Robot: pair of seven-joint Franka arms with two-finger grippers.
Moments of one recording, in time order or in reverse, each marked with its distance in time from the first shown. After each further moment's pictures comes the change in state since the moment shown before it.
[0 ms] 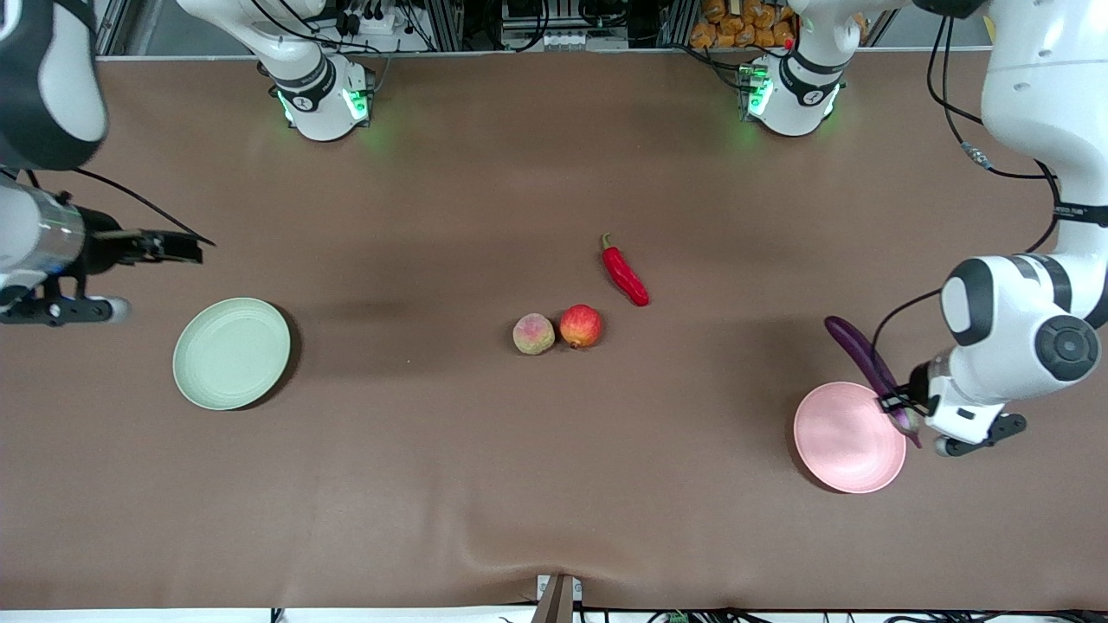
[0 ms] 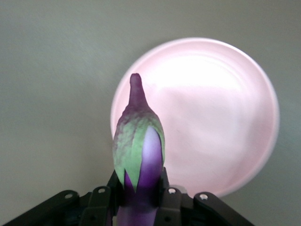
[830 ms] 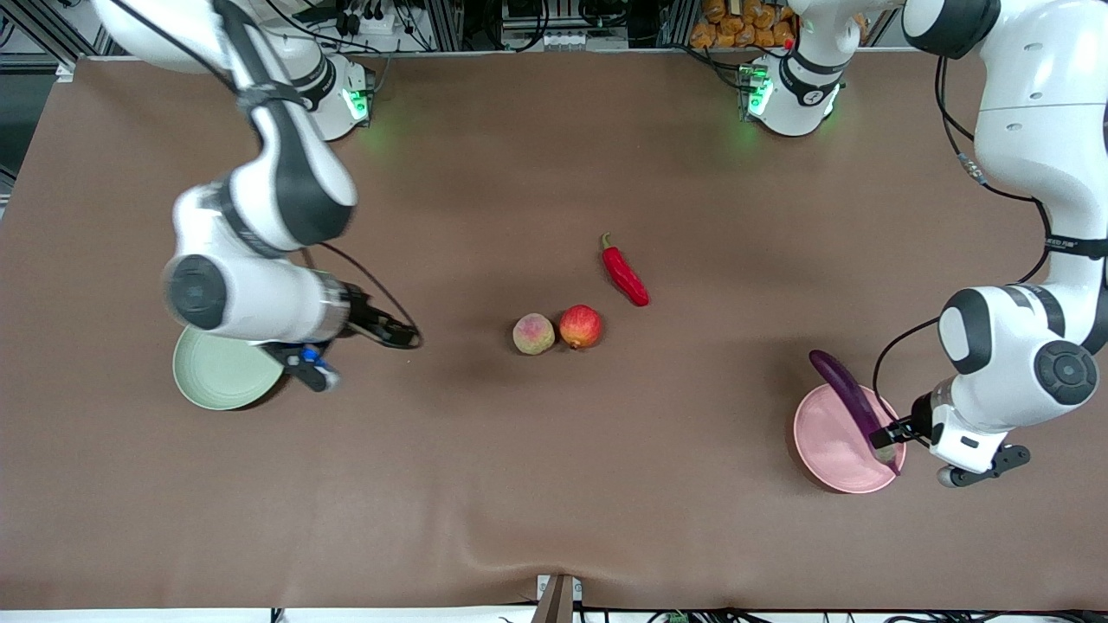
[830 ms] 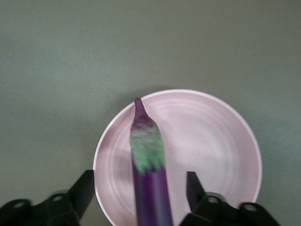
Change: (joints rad) left arm -0.005 0.094 -0.016 0.147 0.000 0.041 0.000; right arm 0.329 0.261 0.013 -0.001 0.280 0.389 0.909
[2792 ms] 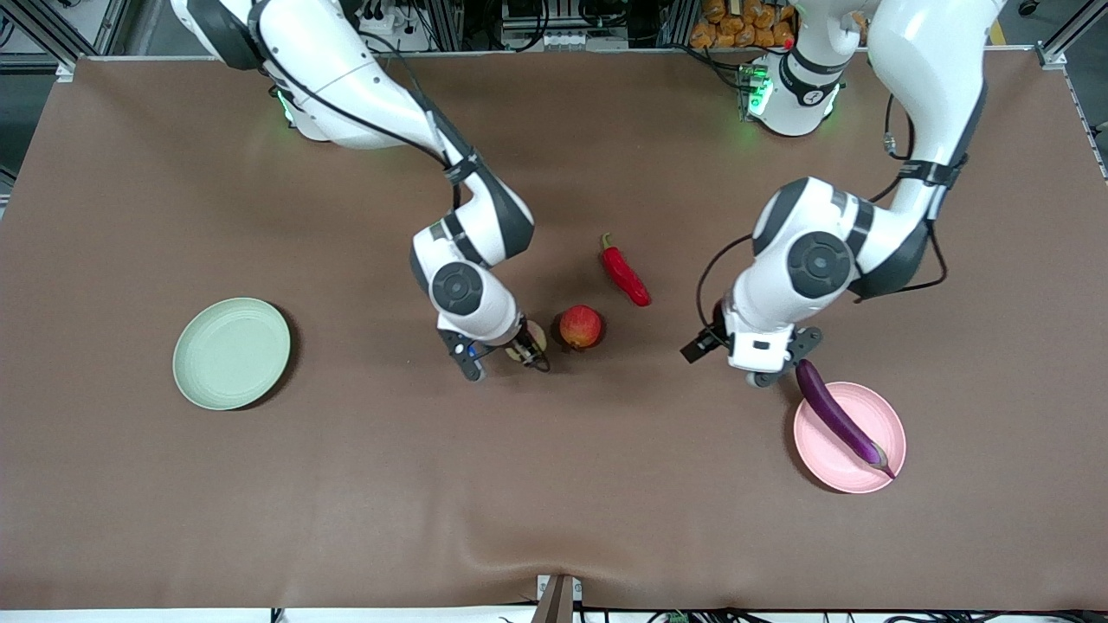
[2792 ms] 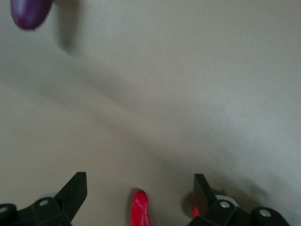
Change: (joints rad) left arm -0.219 -0.259 -0.296 -0.279 0.003 -0.137 -0.845; right arm 0.250 0.317 -0.031 0.049 -0.039 0.356 0.472
